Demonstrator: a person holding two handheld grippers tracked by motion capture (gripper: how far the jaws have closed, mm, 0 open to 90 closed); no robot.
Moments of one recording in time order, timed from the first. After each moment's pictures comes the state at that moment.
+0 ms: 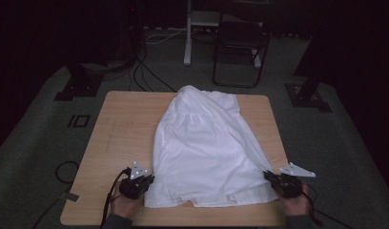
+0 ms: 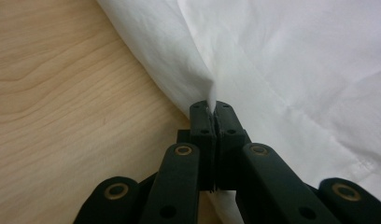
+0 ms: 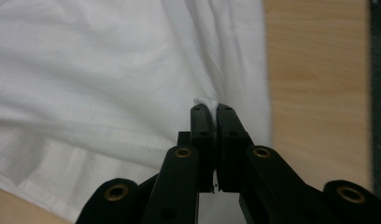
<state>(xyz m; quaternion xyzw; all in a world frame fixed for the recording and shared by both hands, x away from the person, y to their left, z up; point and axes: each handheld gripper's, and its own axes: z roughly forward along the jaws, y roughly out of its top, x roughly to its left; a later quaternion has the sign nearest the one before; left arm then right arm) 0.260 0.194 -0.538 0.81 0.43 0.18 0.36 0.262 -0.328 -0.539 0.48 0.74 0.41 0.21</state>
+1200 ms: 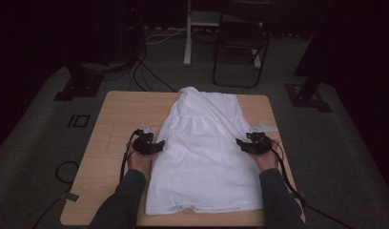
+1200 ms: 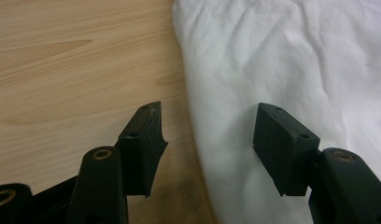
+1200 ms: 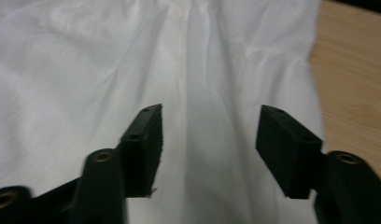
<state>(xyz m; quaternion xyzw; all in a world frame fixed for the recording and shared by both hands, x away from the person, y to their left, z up) 0.425 0.171 -0.547 0.77 0.51 0.20 0.34 0.421 -0.248 -0.522 0.43 0.79 0.38 0.22</state>
